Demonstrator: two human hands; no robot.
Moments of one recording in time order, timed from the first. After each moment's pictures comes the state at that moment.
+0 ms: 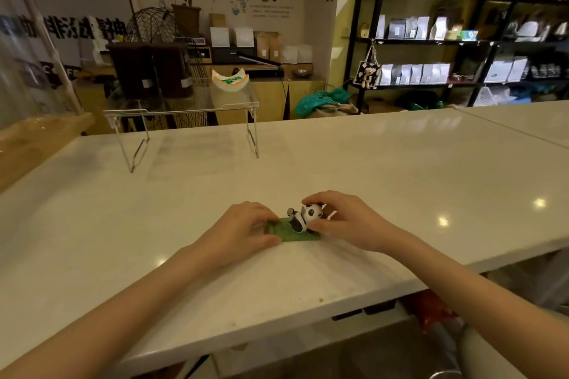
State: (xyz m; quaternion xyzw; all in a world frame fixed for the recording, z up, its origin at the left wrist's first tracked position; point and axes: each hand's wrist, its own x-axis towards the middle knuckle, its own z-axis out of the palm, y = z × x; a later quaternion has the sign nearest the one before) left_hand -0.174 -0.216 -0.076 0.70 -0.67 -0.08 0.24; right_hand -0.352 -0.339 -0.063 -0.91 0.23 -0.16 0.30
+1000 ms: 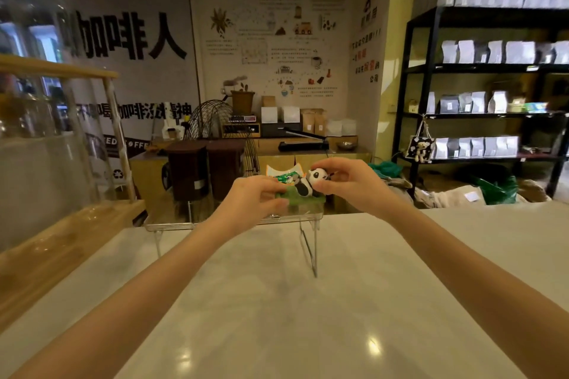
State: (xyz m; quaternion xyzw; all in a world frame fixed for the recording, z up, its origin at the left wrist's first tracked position) left_hand -0.009 -0.327 0.056 0.71 -0.58 0.07 0.39; right_hand -0.154 -0.467 0.075 -0.87 0.15 -0.32 0.35
